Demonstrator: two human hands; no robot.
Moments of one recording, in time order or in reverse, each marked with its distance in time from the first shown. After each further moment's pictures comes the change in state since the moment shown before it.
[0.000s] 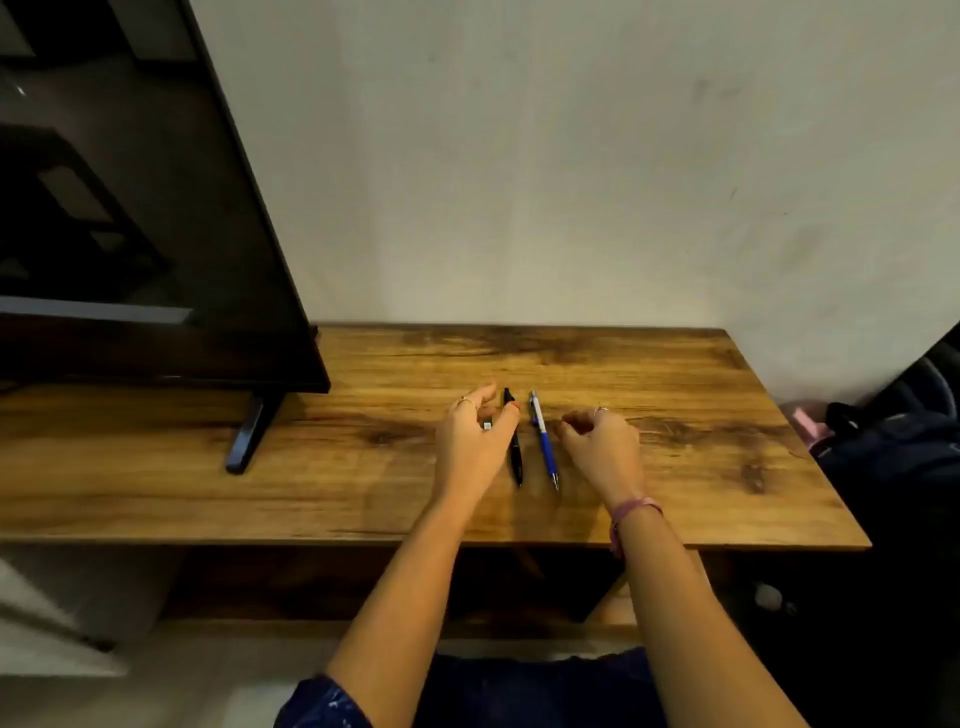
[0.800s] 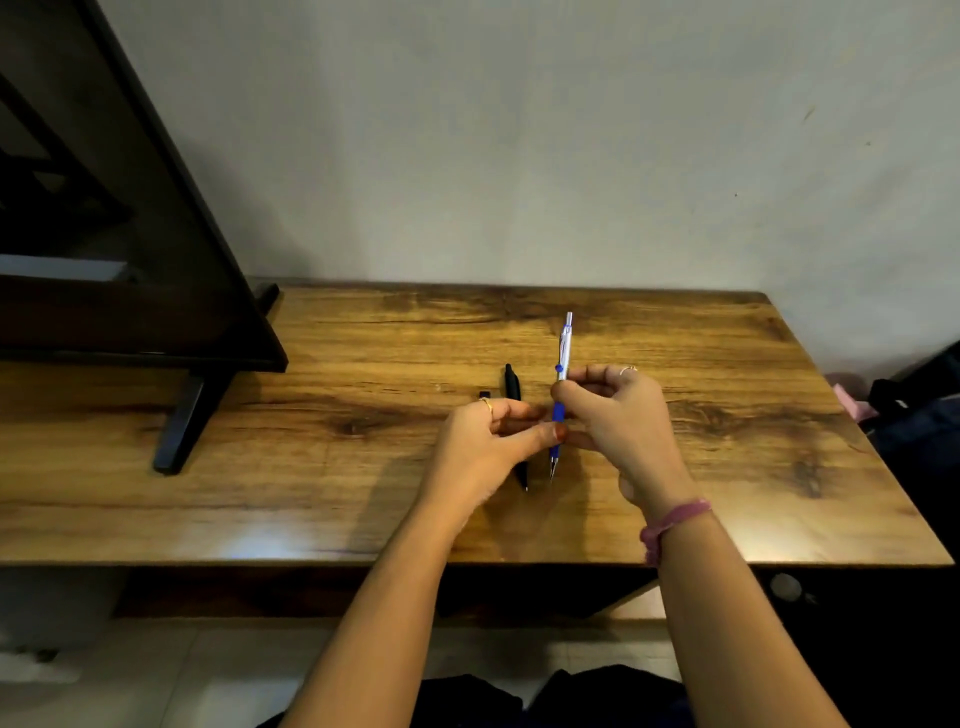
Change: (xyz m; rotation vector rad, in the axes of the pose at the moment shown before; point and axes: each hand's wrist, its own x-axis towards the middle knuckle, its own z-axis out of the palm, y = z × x) left_hand 0.016 -0.024 0.012 -0.294 -0.353 -0.198; right_hand 0.009 -0.020 -0.001 0.609 -0.129 0.138
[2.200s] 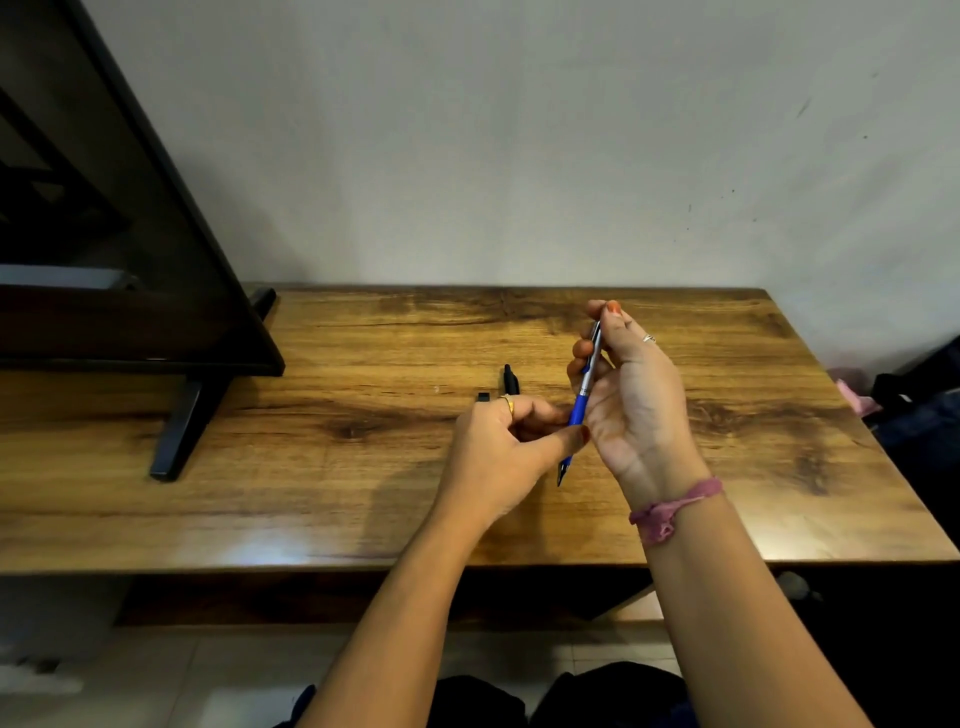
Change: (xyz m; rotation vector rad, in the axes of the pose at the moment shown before) left_hand -0.015 0.019 0.016 0.117 0.057 0.135; right_hand -0.004 -0.038 0.010 0.795 -0.017 0.012
